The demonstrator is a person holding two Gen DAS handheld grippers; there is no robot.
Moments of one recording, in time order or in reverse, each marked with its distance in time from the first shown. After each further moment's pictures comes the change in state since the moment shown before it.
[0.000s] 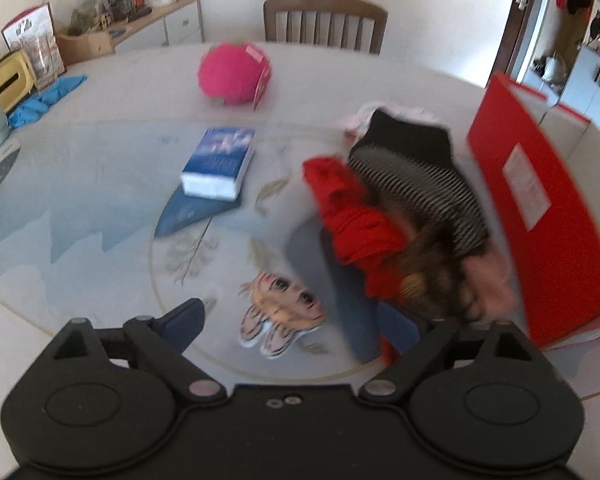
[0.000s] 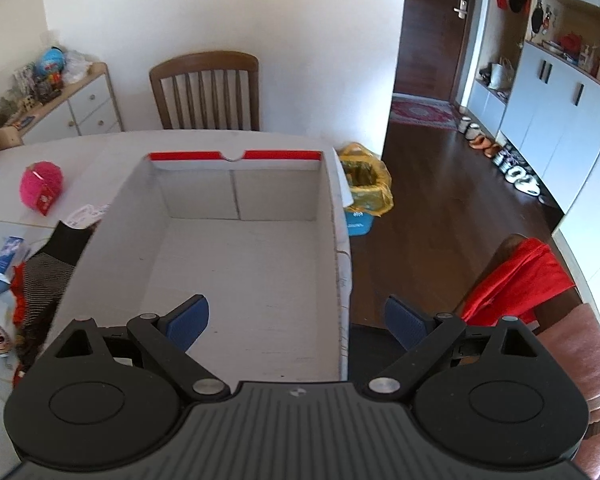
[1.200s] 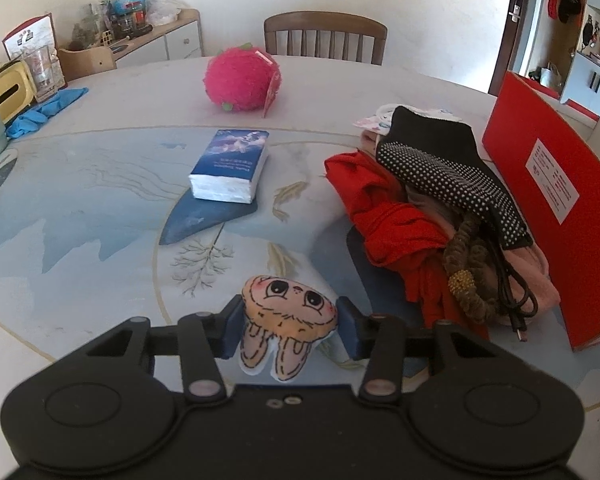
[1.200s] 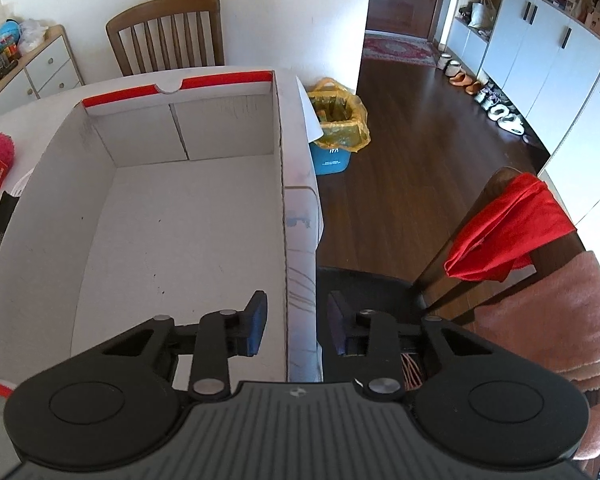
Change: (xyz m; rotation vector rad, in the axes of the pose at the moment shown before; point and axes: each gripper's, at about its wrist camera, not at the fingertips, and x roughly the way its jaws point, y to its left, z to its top) left arm 0.020 0.014 -0.014 0.011 -0.098 0.010; right arm 0.048 -0.024 -0.009 0.059 0.185 -0.051
